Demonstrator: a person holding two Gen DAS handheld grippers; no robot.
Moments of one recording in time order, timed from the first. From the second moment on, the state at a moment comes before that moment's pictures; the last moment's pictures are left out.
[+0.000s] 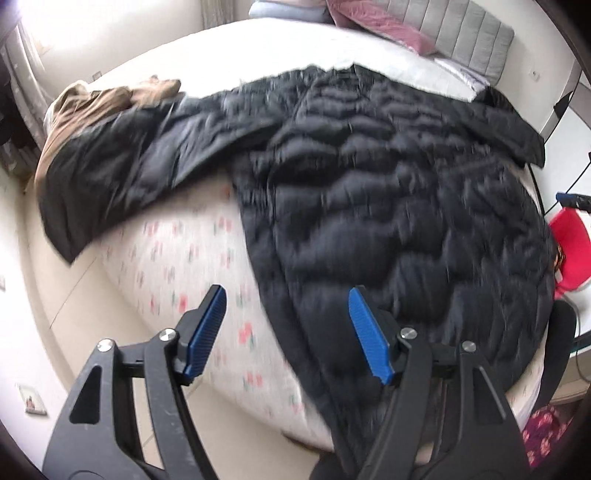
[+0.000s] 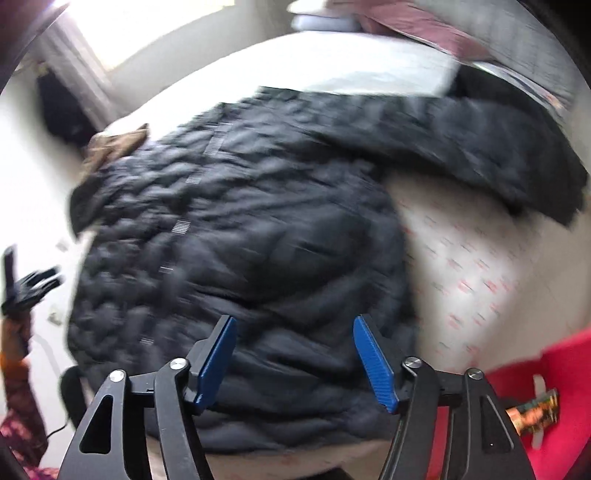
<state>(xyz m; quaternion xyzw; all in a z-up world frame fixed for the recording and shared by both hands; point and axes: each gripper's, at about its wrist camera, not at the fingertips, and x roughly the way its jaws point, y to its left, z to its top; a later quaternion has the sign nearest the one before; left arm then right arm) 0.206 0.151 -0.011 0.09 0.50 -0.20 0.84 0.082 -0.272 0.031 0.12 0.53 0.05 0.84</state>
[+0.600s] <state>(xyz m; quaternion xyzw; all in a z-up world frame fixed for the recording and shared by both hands) 0.320 0.127 -0.060 0.03 0.49 -0.28 0.83 0.278 -0.100 -0.040 0.12 0.55 0.22 0.80</state>
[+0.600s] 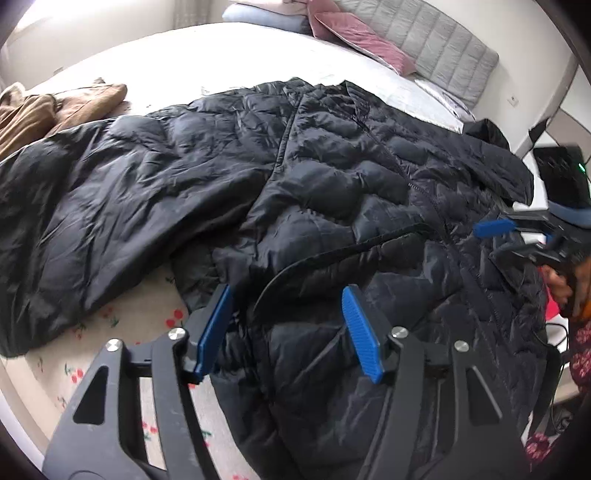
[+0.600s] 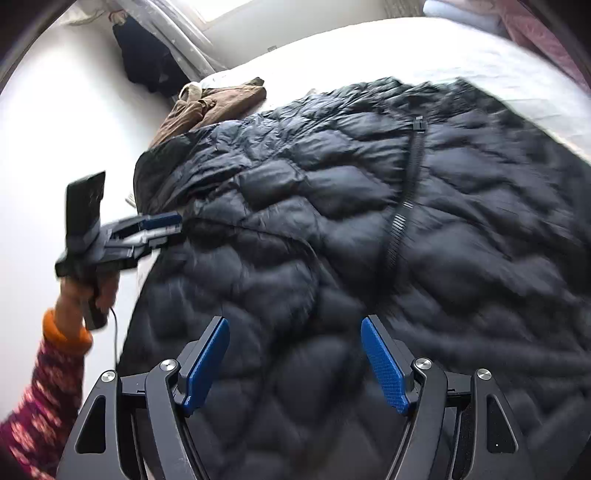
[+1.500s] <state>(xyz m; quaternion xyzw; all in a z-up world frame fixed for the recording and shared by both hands) 0.194 0.157 -0.058 0.18 0.51 -0.33 0.78 0.186 -0.066 -0.054 0.05 0.55 0.36 0.75</state>
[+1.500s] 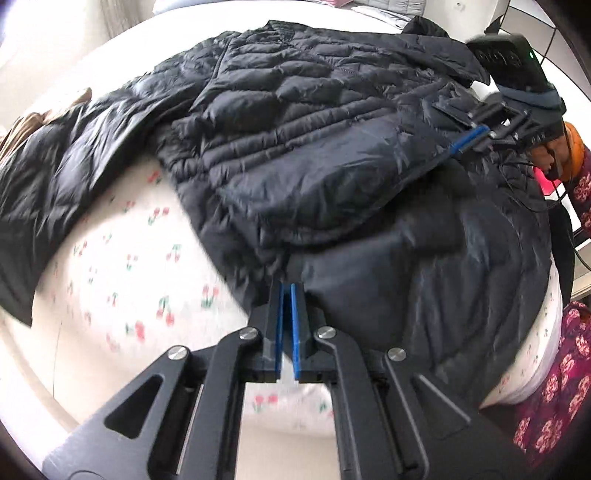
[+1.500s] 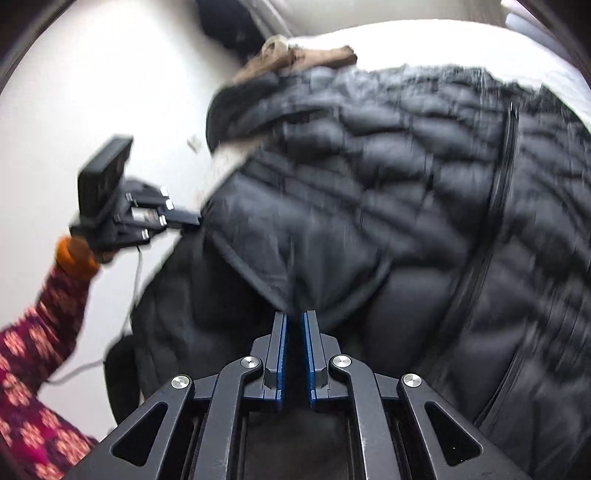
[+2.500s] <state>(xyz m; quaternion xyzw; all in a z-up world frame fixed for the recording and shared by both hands) 0.206 -0.104 -0.030 0.21 0.46 -0.45 0.74 0.157 -0.345 -0.022 0.15 0.53 0.05 0.83</state>
